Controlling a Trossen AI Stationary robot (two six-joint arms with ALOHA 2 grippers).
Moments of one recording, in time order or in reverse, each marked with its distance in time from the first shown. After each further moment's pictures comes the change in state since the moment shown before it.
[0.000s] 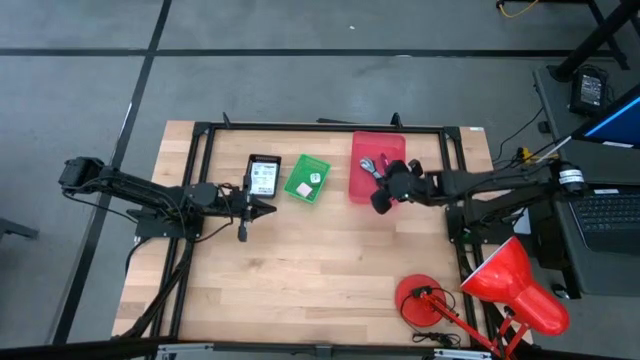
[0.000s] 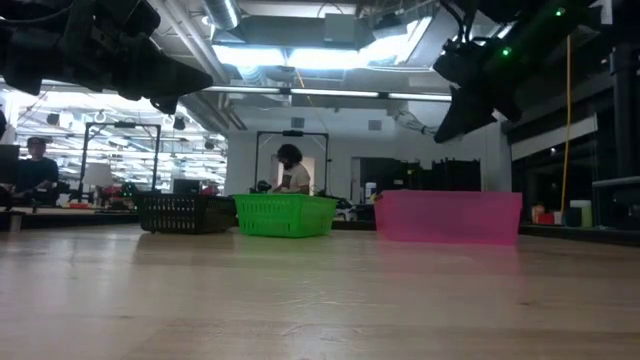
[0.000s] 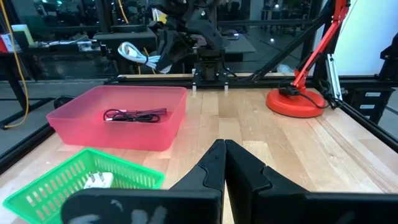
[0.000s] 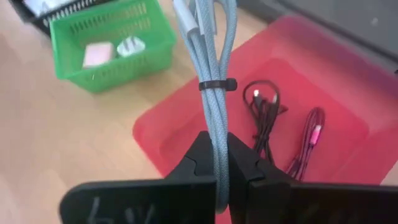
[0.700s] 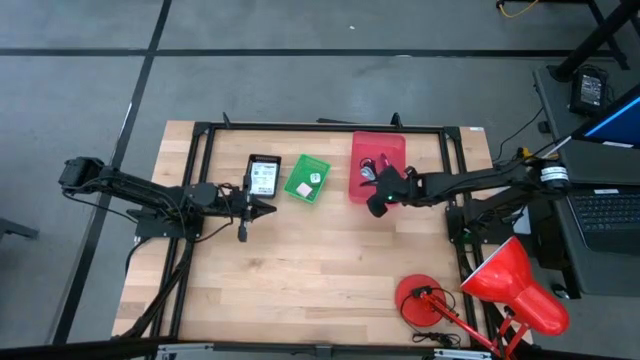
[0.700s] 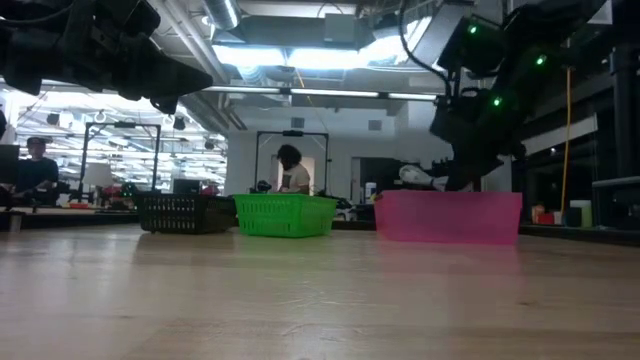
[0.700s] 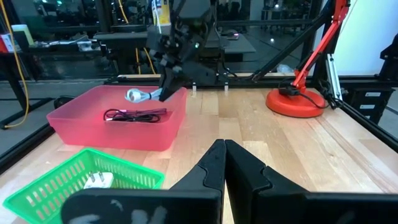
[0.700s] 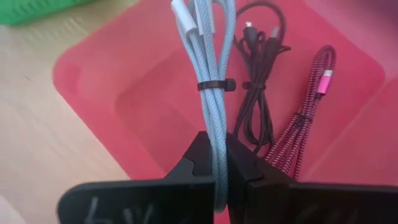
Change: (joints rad) left arm 0.000 0.000 0.000 0.000 0.000 0.000; right arm -0.065 0.172 -0.058 0.018 -0.083 0.046
